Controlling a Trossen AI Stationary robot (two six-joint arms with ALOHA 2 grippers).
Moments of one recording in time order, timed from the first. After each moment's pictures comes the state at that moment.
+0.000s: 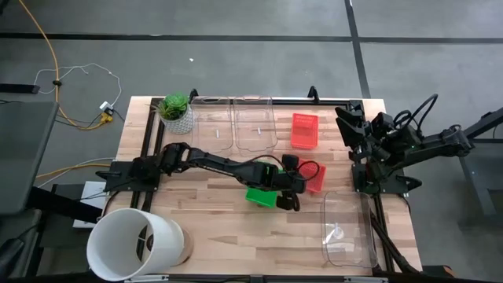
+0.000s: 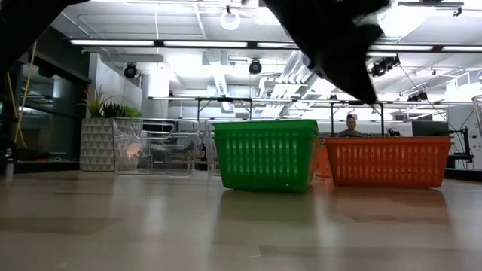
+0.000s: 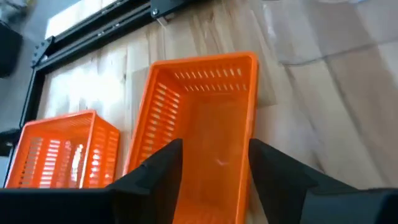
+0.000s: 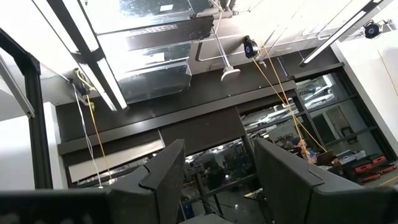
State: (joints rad) left arm -0.05 2.31 2.01 -0.50 -0.36 0.26; right arm 0.20 0.67 0.58 0.83 0.46 0.02
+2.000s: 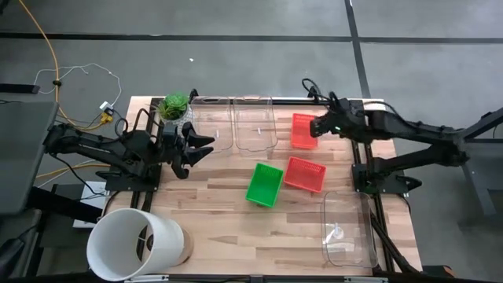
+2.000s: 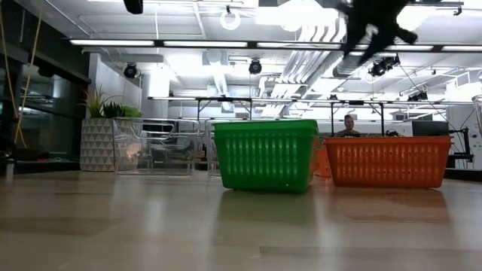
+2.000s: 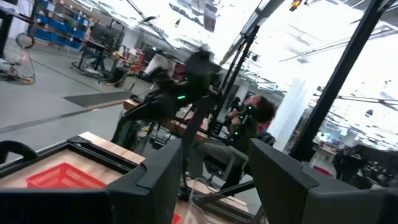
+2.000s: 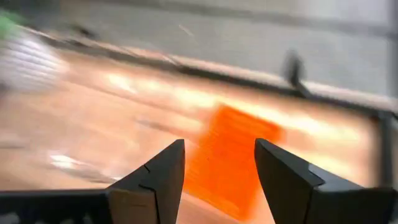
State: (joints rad) left arm -0.05 0.79 0.59 0.41 -0.29 -0.37; right arm -0.18 1.05 1.12 -0.99 0.61 0.88
